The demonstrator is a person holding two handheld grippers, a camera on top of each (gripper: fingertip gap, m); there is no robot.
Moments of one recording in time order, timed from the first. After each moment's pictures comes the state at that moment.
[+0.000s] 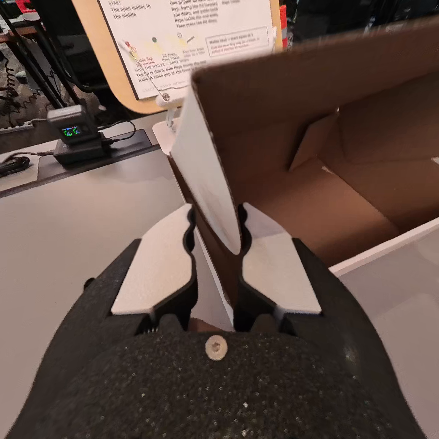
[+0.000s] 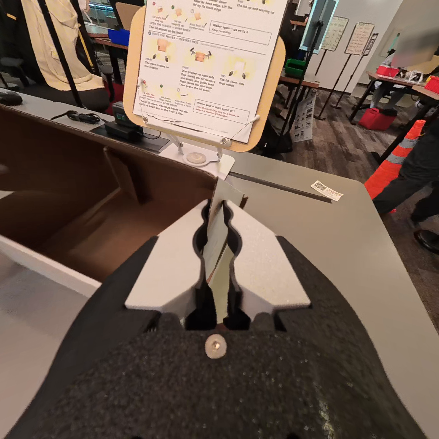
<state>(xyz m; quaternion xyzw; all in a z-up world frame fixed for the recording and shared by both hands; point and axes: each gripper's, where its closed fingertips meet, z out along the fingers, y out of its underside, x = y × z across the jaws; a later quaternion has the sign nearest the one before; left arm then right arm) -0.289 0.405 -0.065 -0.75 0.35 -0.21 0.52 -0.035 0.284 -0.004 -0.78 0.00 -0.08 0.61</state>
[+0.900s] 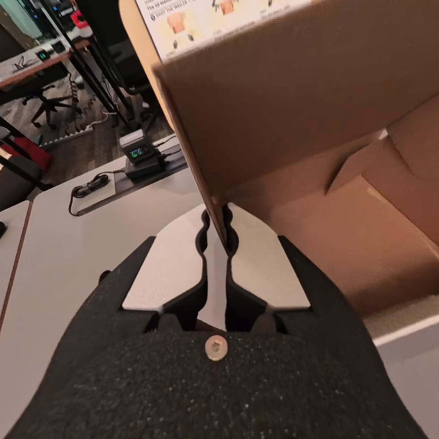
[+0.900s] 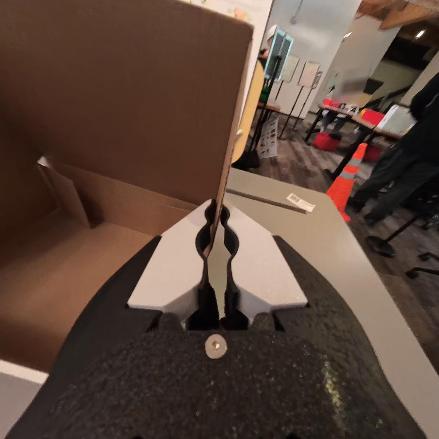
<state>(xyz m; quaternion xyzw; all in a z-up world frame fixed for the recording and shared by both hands) -0.313 0.432 0.007 -0.76 0.36 -0.11 0.52 -0.042 0.301 -0.006 -0.76 0.01 -0.16 0.64</state>
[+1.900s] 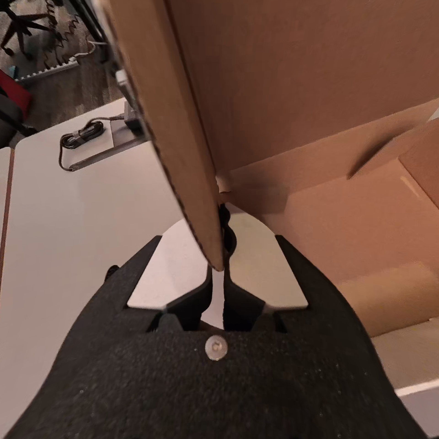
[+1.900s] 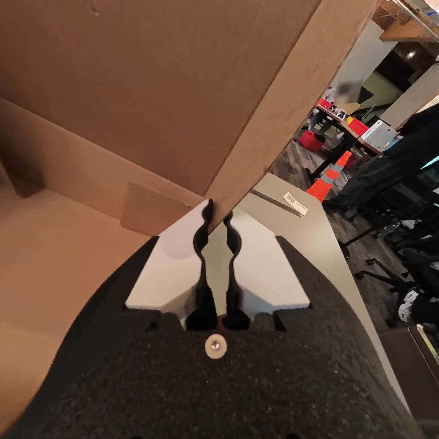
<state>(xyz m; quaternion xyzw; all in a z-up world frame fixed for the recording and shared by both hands) -0.344 0.472 -0.037 -0.83 0.34 -0.08 0.44 -0.060 0.351 -0.044 -0.78 -0.05 -0.24 0.58</state>
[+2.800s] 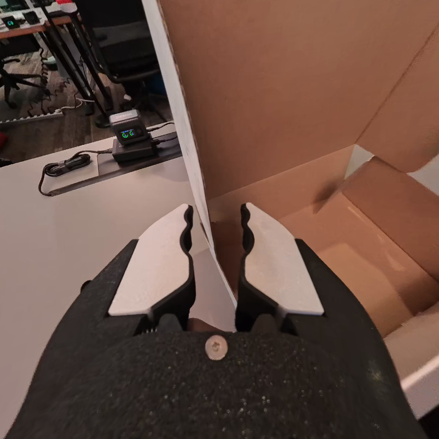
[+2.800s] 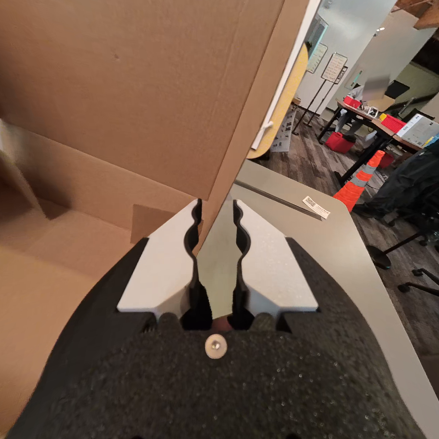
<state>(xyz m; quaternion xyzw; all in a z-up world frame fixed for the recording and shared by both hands) -0.354 0.437 -0.013 -0.77 0.33 -0.19 0.51 -0.068 0.334 -0.030 -0.78 -0.04 -0.17 0.60</state>
